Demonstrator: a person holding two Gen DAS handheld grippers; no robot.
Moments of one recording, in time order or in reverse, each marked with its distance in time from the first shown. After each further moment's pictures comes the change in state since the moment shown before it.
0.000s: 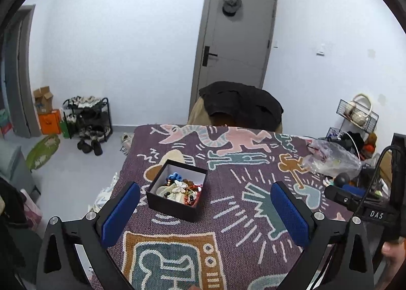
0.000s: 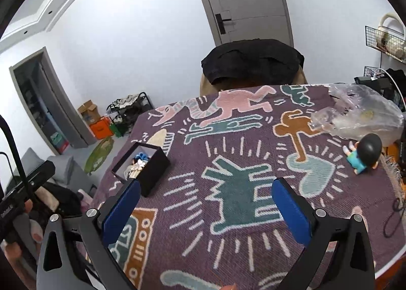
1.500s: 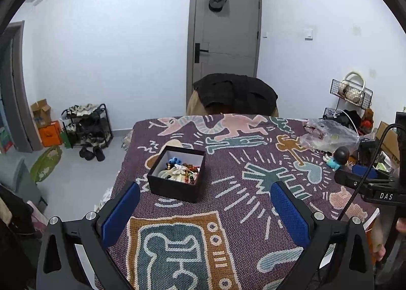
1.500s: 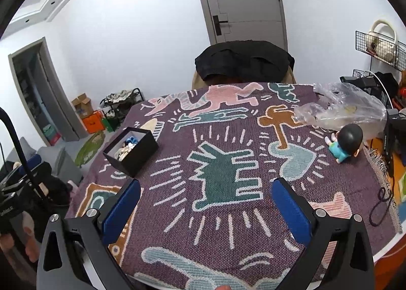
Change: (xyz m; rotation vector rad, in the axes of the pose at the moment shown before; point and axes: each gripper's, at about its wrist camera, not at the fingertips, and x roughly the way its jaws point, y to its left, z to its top) left arm -0.013 0.000 -0.036 0.094 0.018 0.000; right arm -0.023 -0.009 -0.036 -0.038 -0.006 -0.053
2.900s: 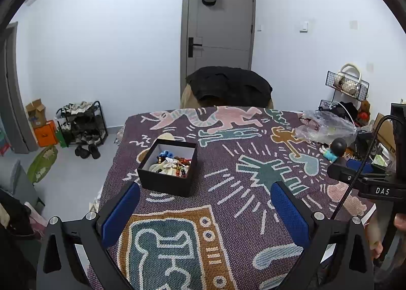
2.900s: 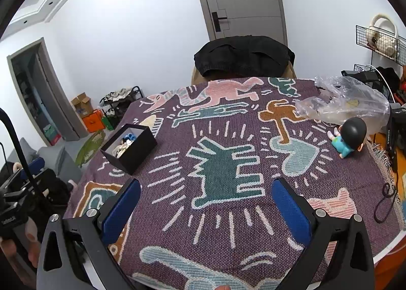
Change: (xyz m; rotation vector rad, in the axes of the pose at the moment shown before) left arm 0.007 -0.008 -0.006 0.021 0.027 -0.024; right arm 0.009 -0.003 -0.005 0.011 0.013 0.002
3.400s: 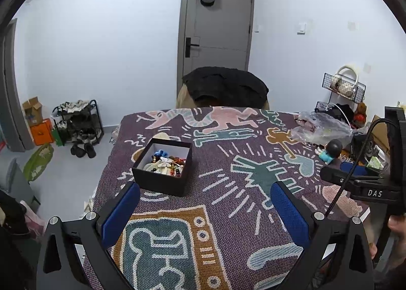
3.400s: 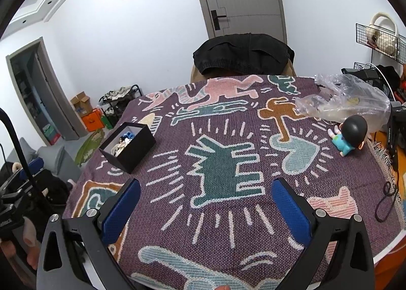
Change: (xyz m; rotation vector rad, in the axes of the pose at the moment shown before) left arm 0.001 -0.003 -0.003 -0.014 -0.003 -0.029; right arm 0.003 0.000 -0.002 0.003 0.010 -0.001
